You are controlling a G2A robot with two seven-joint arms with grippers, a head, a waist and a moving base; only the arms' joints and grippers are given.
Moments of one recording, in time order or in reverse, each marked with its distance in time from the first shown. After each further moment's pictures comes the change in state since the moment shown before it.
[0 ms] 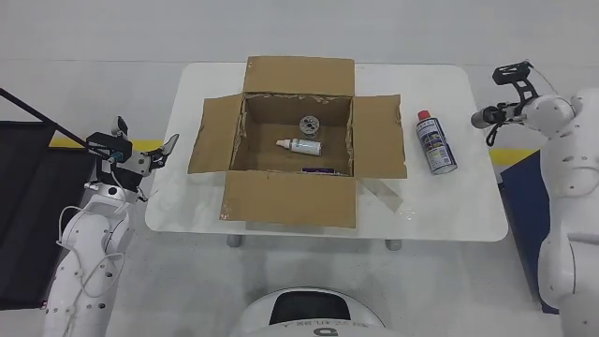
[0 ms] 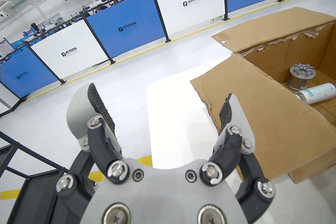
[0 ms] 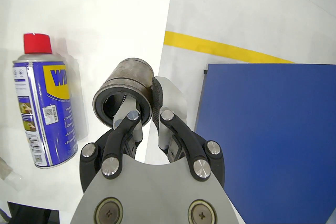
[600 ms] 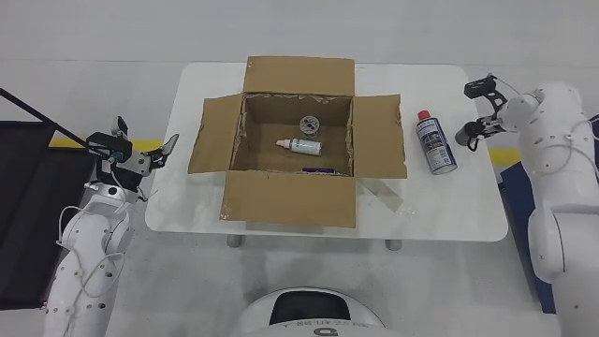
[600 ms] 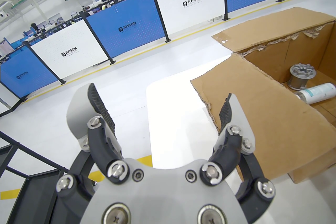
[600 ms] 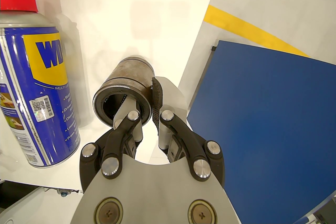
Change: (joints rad) left arm 0.000 0.000 0.000 0.000 0.000 0.000 0.000; right arm 0.191 -0.071 -0.197 0.312 -0.004 -0.067 0.042
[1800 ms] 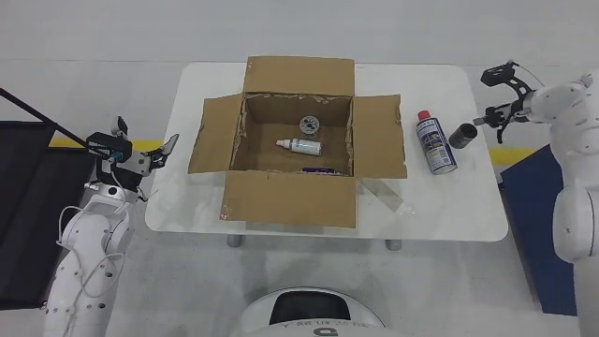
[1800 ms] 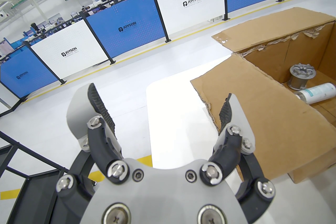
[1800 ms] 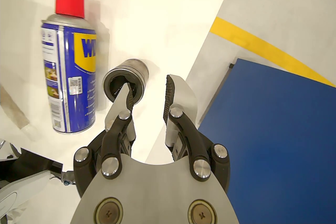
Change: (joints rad) left arm 0.000 0.000 0.000 0.000 0.000 0.000 0.000; right arm 0.176 0.064 0.031 0.211 0.136 -0.326 -0.075
